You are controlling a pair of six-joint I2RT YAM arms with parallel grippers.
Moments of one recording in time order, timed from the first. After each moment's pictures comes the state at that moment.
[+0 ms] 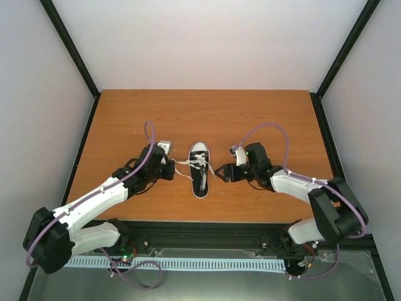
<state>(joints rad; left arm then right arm) -0.63 1.09 0.66 -0.32 -0.10 -0.41 0.49 1.40 0.59 0.07 -0.54 0.36</state>
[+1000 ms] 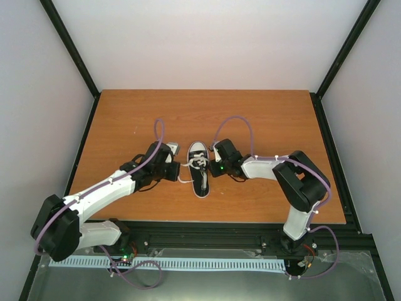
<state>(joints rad) -0.63 1.20 0.72 -0.37 0.02 -0.37 0.67 1.78 0.87 -0.01 -0.13 0.26</state>
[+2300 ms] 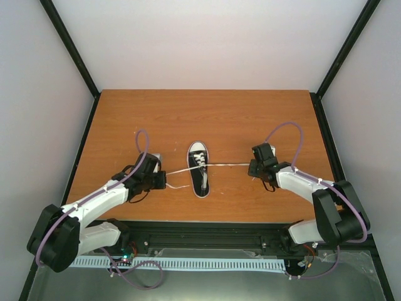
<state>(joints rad) -0.49 1.12 0.52 -0.36 0.01 -0.50 0.39 1.38 0.62 -0.25 0.22 0.53</state>
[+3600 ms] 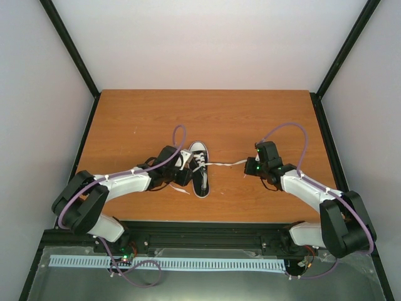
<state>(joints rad) -0.66 1.47 0.65 -0.08 0.16 -0.25 0.37 1.29 0.59 -0.17 -0.06 0.51</state>
